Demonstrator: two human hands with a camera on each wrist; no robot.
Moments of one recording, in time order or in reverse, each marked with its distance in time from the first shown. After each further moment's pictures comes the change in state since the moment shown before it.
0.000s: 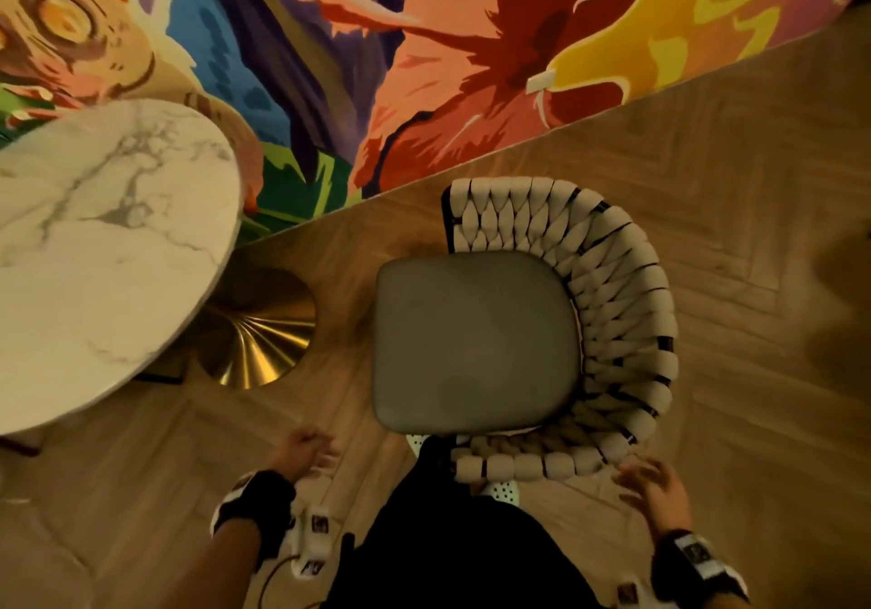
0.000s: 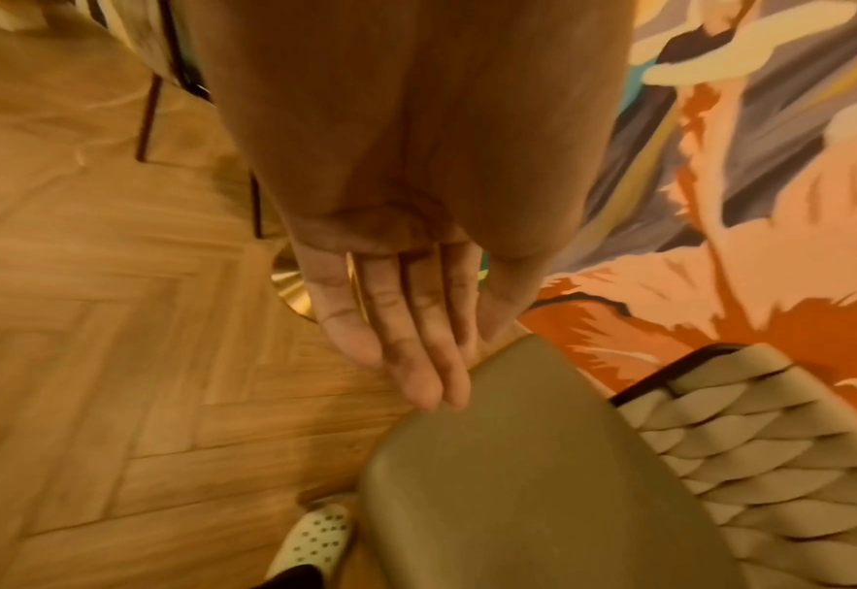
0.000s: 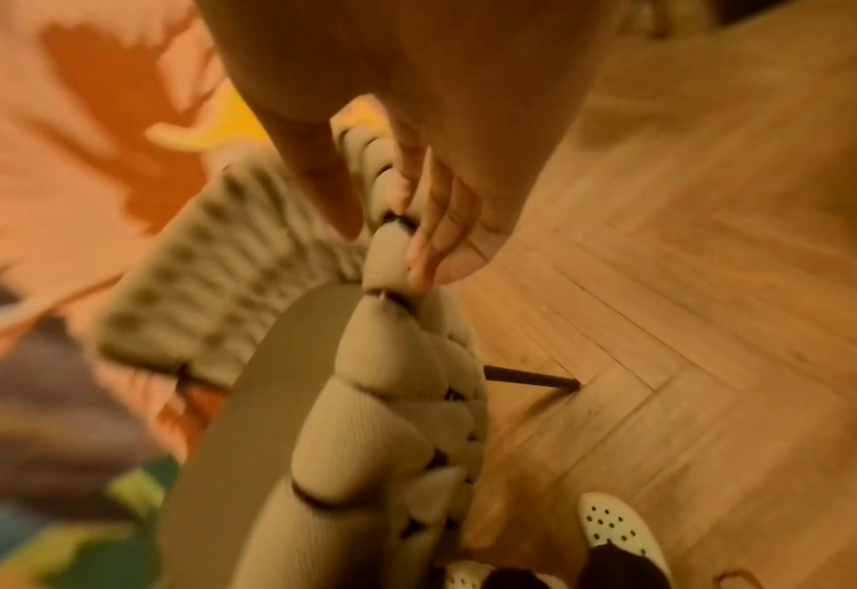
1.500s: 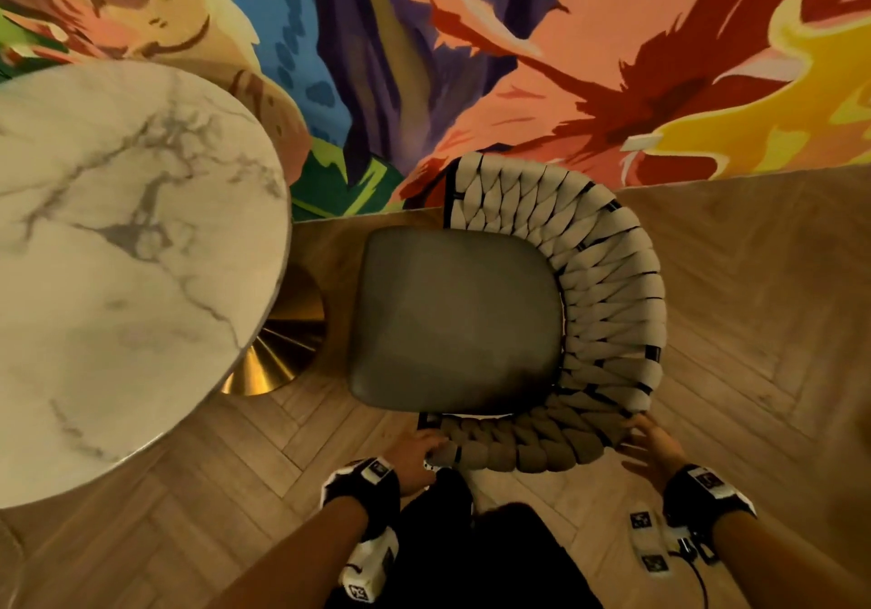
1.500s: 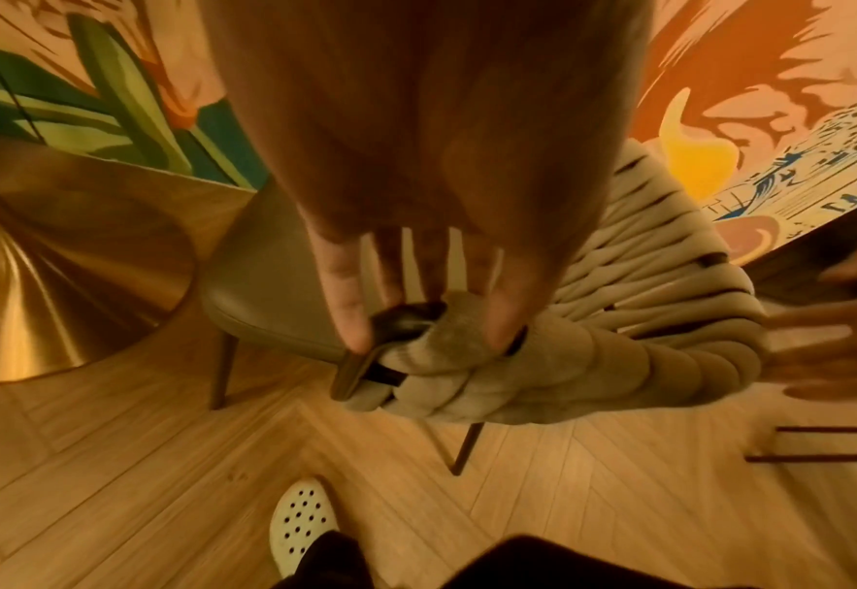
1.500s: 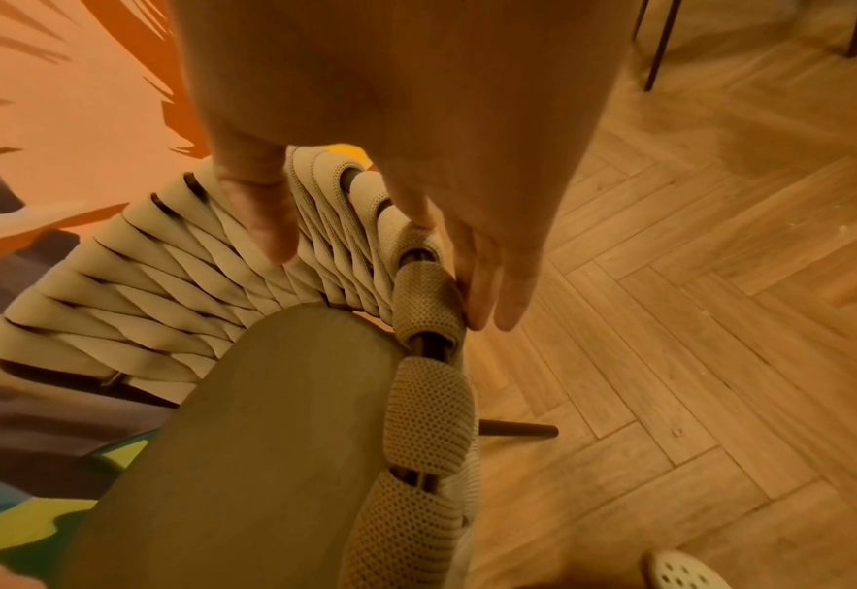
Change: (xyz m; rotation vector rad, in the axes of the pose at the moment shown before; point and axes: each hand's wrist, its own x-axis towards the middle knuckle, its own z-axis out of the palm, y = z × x) left_hand 0.128 0.221 0.001 0.670 -0.423 0.361; right_hand 0.187 -0.277 0.228 -0.299 -0.074 0.203
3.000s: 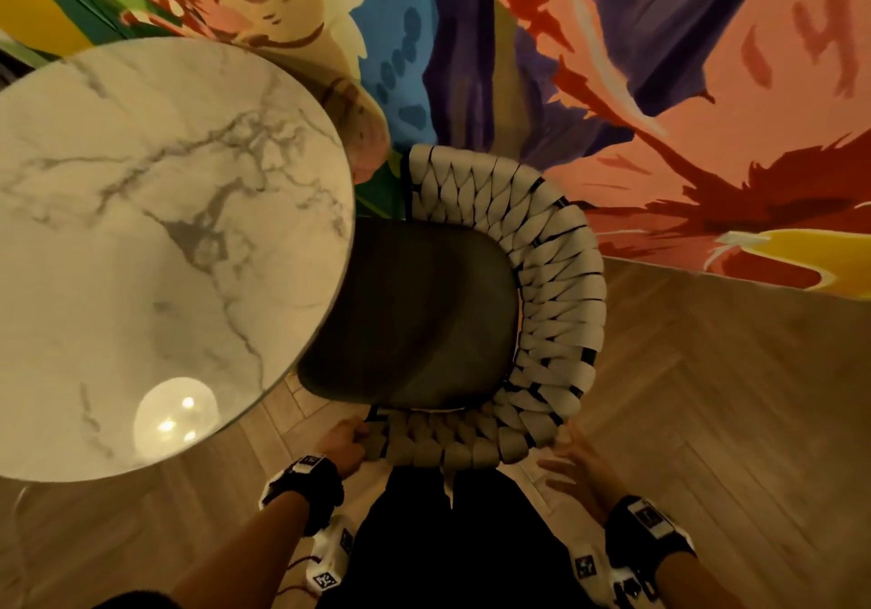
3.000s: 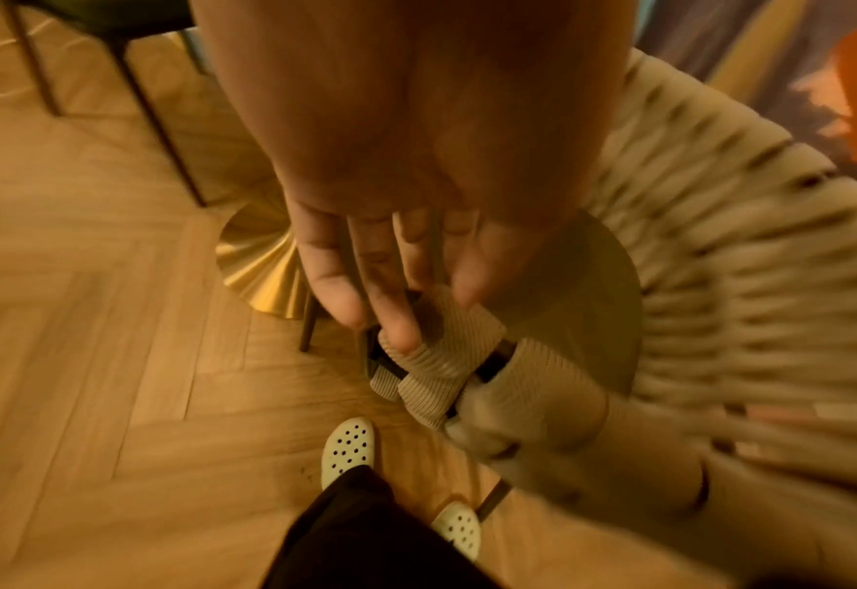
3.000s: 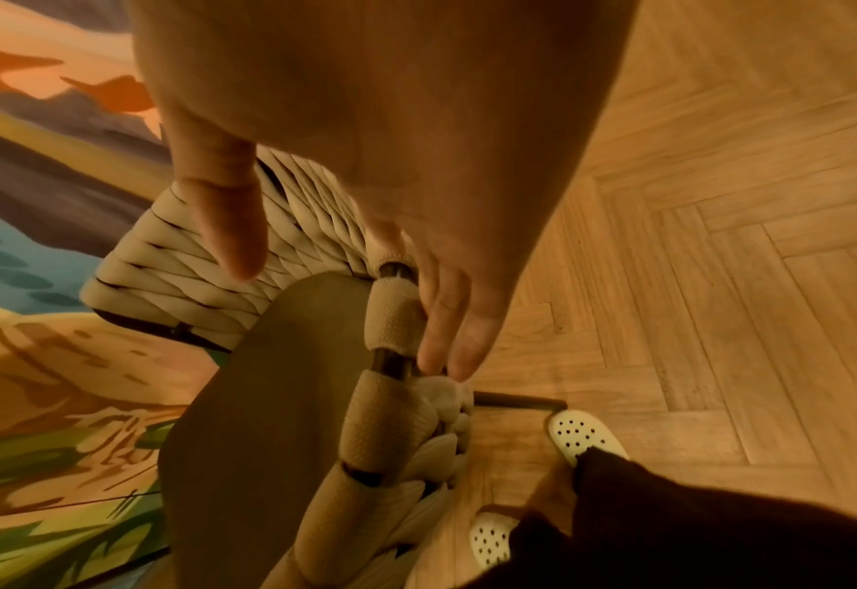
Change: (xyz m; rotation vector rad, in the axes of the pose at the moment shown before) left_hand 0.026 -0.076 -0.121 -0.722 0.375 -0.475; right_hand -0.001 -0.155 0.156 -0.279 -0.406 0.075
